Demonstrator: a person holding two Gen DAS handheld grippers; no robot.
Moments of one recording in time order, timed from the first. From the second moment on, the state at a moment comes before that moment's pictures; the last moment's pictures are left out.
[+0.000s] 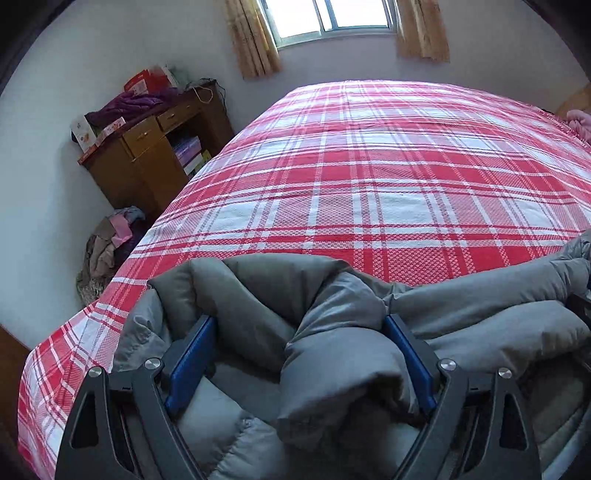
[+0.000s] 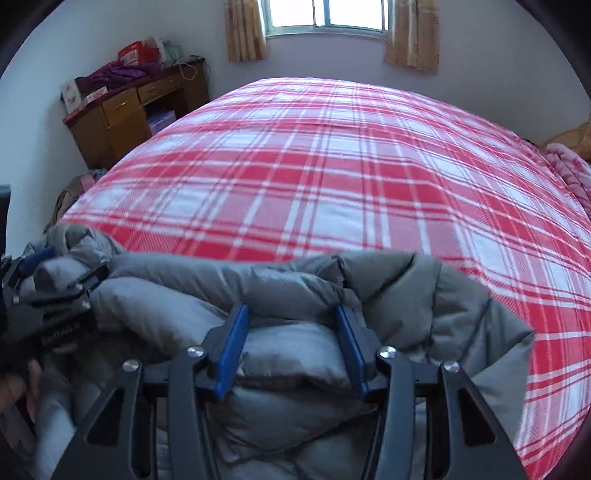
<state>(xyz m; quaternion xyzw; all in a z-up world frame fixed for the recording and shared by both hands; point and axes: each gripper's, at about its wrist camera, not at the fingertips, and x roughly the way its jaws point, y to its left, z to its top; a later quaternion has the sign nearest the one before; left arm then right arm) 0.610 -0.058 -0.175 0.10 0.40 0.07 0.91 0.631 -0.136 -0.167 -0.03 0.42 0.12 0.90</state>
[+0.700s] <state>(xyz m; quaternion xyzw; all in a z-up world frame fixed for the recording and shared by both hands) 0.599 -0.047 -0.148 0.06 0.39 0.06 0.91 0.636 -0.133 -0.174 -0.05 0.42 0.11 0.90</state>
